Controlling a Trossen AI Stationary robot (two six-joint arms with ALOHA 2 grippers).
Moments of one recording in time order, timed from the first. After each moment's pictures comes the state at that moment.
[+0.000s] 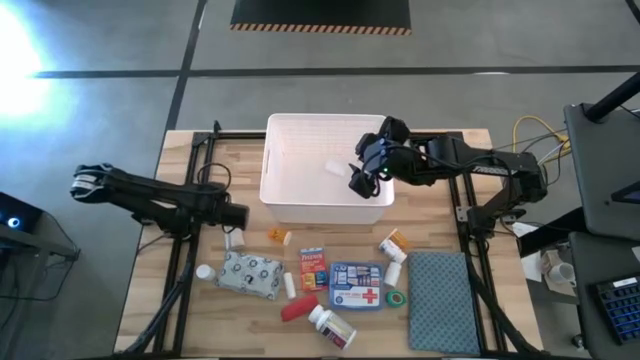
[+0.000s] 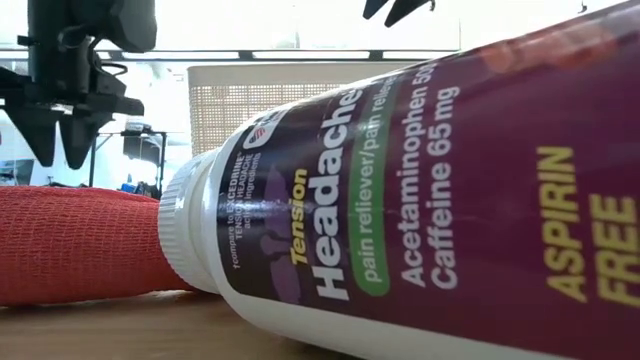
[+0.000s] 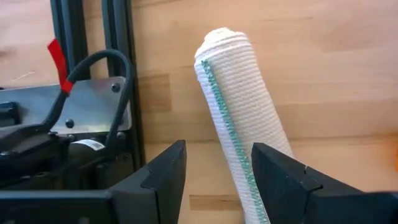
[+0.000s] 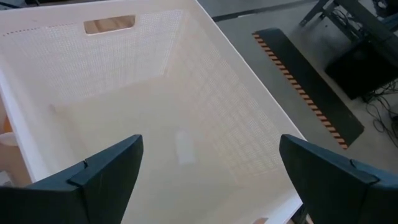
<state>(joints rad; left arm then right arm) -0.11 1.12 0.79 -1.35 -0.25 -1.61 0.00 1.58 1.81 -1.09 0.64 0.26</state>
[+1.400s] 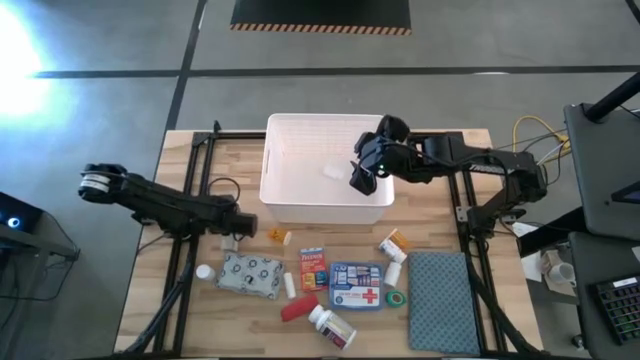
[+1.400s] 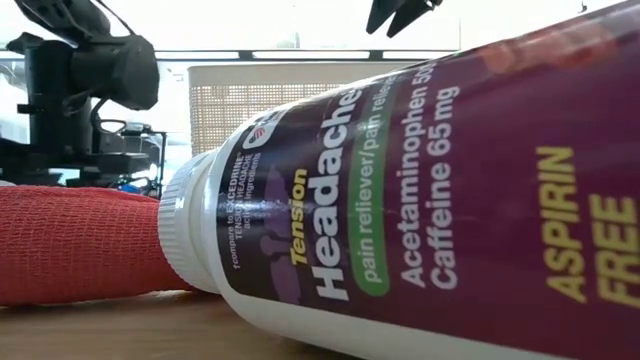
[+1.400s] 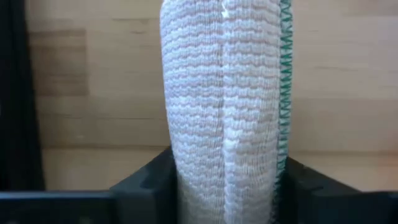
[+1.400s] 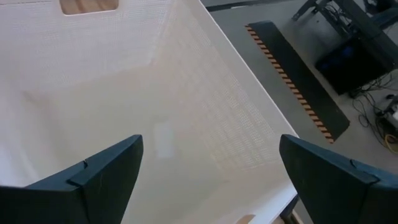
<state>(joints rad) -0.10 1.21 0.56 -0.90 -0.20 -1.68 -0.03 1.58 1.77 -1.09 0.64 0.22</state>
